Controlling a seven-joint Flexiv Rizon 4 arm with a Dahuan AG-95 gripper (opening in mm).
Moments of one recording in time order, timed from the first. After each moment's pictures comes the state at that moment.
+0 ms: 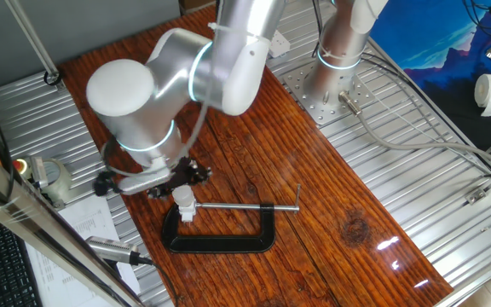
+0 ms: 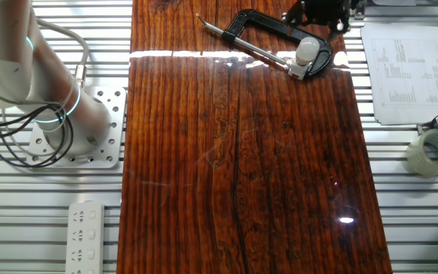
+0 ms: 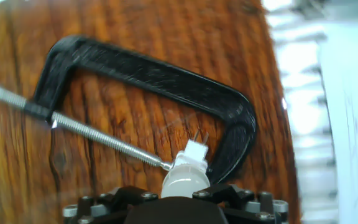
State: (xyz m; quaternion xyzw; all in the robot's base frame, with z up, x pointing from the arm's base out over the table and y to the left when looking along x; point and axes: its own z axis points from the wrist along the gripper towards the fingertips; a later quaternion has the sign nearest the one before) arm 0.572 0.177 0.128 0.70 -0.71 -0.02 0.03
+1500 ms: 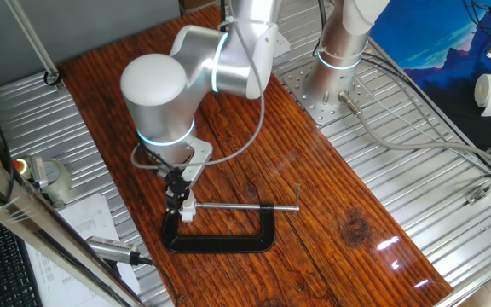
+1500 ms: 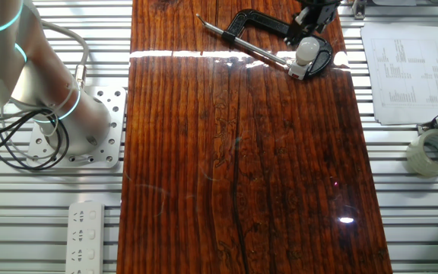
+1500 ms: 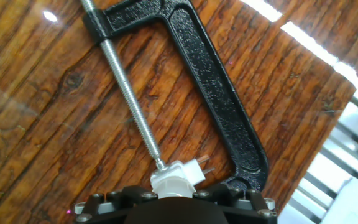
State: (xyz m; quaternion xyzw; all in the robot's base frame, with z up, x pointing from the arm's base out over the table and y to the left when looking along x) arm 0.570 0.181 0.113 0.89 -0.46 -0.01 0.01
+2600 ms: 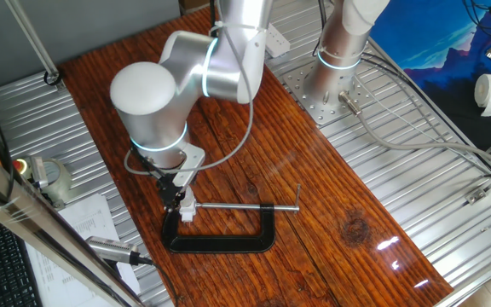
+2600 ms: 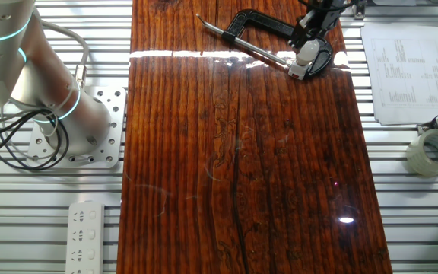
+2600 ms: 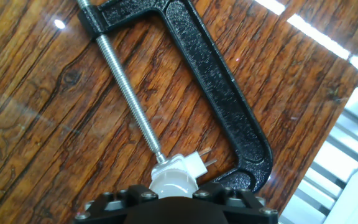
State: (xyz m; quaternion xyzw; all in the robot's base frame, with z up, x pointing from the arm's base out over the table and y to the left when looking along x) arm 0.573 0.172 0.106 0.89 -0.46 -0.01 0.01
